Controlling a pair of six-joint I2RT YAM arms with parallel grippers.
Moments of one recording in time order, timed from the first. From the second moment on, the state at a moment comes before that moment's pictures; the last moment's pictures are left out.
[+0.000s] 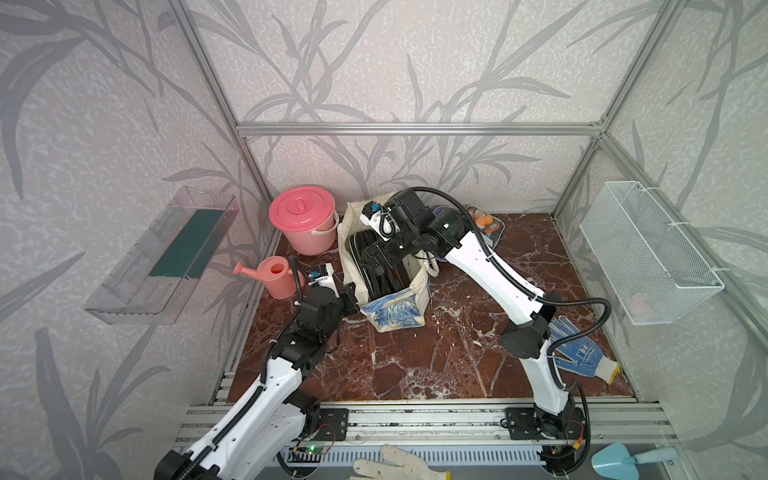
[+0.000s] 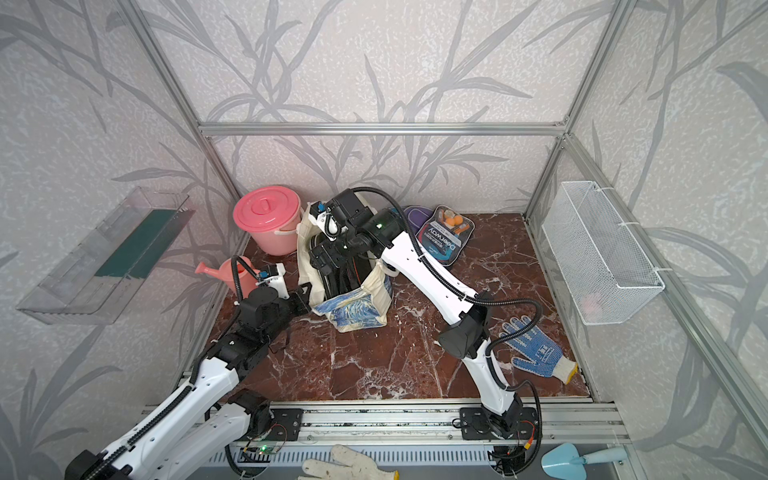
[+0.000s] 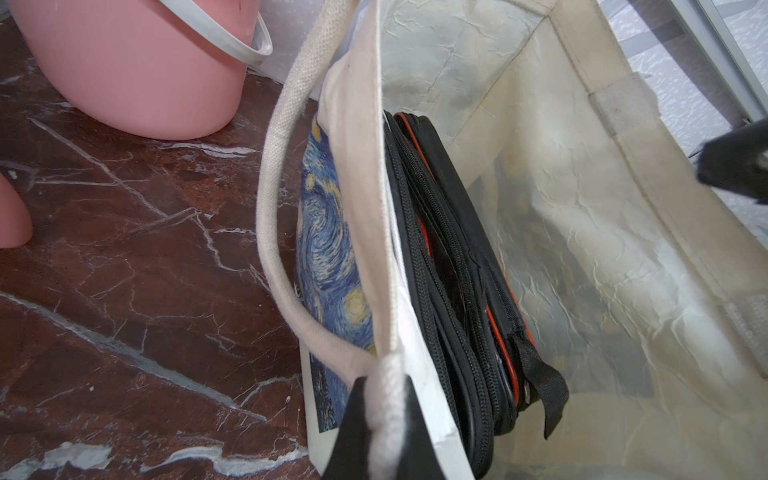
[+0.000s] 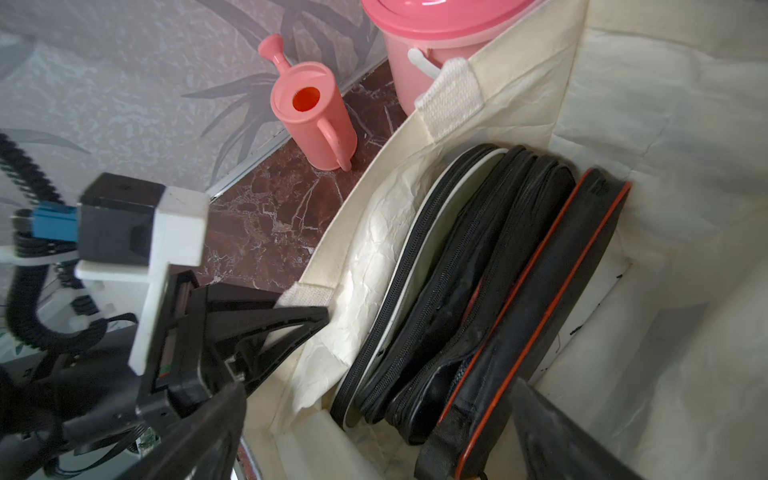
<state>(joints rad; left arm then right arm) -0.38 0.81 0.50 -0.08 -0.10 -0.60 0.86 2.19 2.55 -1.16 -0.21 0.08</state>
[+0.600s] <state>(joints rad) -0.38 0.79 0.46 -0.05 -0.10 -0.60 0.78 2.33 2.61 -1.18 -0.11 0.09</state>
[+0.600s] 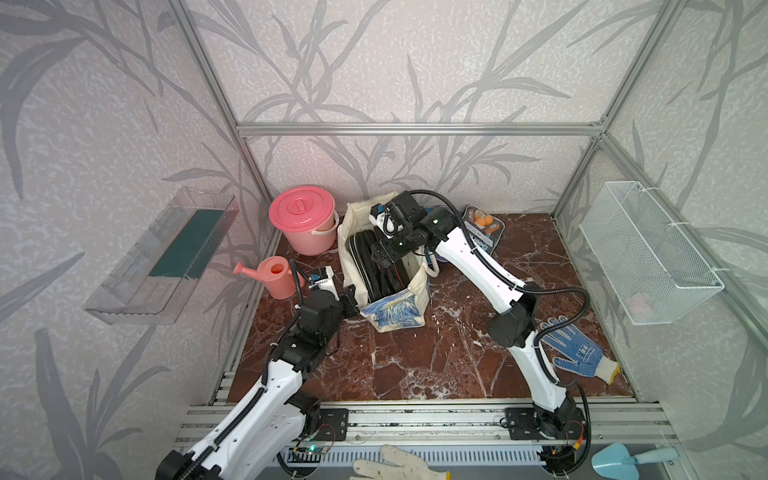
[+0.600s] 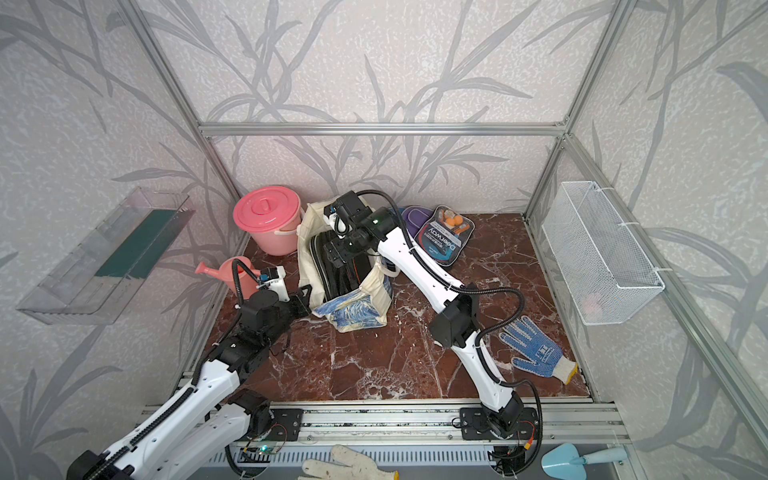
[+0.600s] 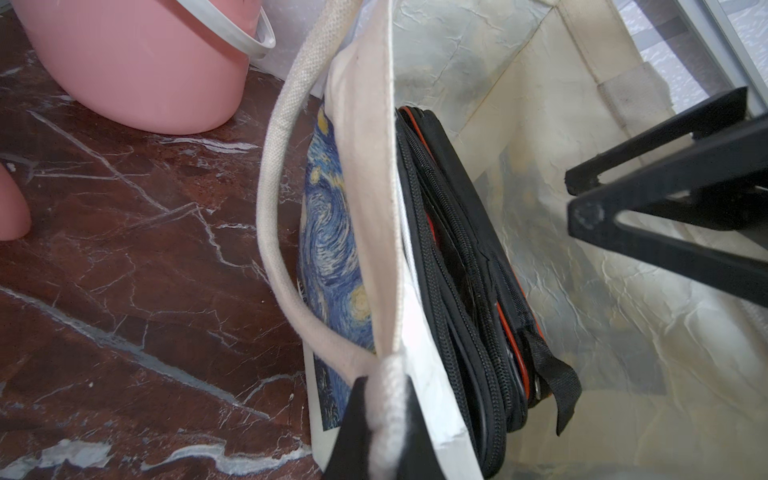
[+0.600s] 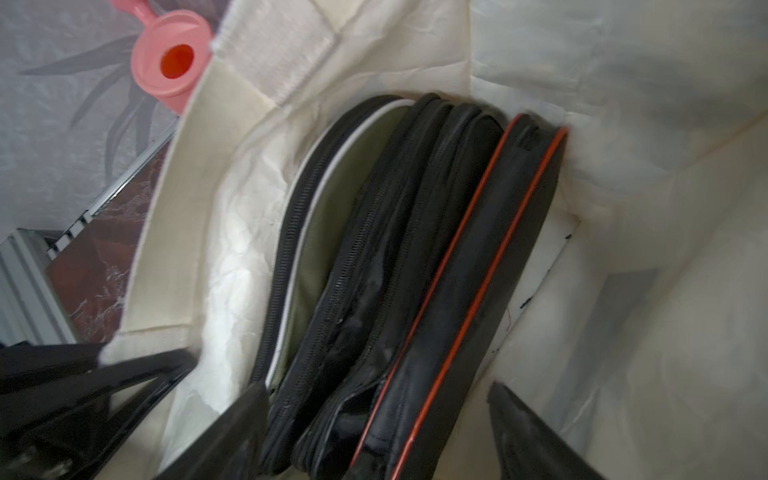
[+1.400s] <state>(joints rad) -0.38 0.77 0.44 -0.04 -0.10 -0.60 0.74 2.47 2.67 -1.16 -0.06 0.13</state>
